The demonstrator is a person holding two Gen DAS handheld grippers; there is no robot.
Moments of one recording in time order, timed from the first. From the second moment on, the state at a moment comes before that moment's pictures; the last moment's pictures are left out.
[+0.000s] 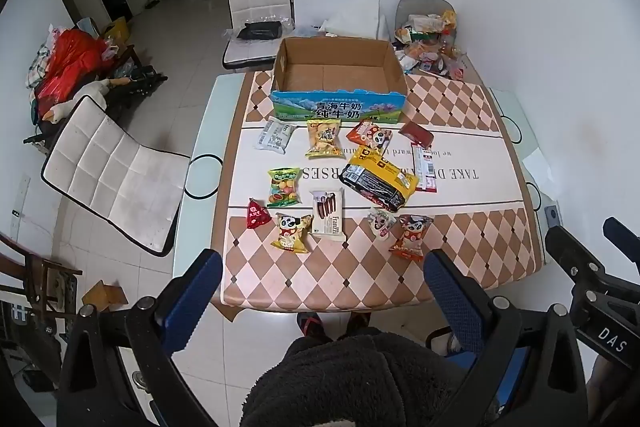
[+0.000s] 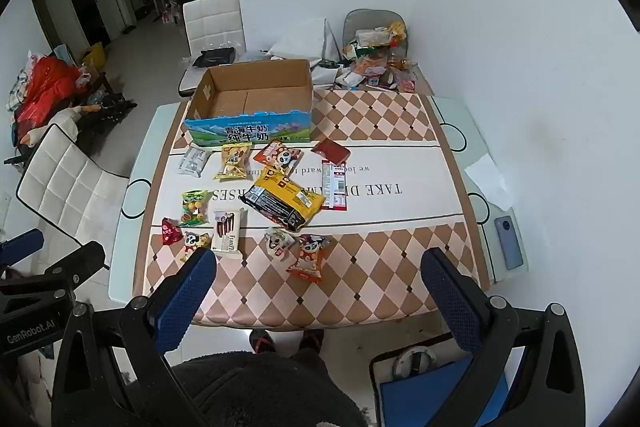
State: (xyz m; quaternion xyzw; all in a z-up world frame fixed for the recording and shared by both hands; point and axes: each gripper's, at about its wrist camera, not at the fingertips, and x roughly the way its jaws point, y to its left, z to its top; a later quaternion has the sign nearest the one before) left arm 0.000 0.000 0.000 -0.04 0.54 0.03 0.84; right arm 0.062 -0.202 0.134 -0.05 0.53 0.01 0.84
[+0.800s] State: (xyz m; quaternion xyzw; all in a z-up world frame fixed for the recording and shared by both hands) left arm 0.001 -0.007 0.003 -0.04 0.54 0.03 0.84; right arm 0.067 -0.204 0.133 -0.04 0.54 0.02 0.84
